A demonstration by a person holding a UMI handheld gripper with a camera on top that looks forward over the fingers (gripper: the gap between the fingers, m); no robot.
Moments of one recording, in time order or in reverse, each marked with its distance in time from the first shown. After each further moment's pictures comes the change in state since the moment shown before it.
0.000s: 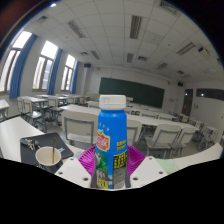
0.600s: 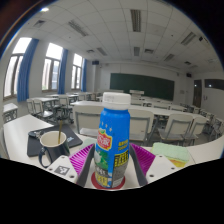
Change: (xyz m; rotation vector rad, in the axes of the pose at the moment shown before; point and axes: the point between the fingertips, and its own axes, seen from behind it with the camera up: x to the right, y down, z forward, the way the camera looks) arm -0.024 0.063 -0.001 -0.058 -0.156 0.075
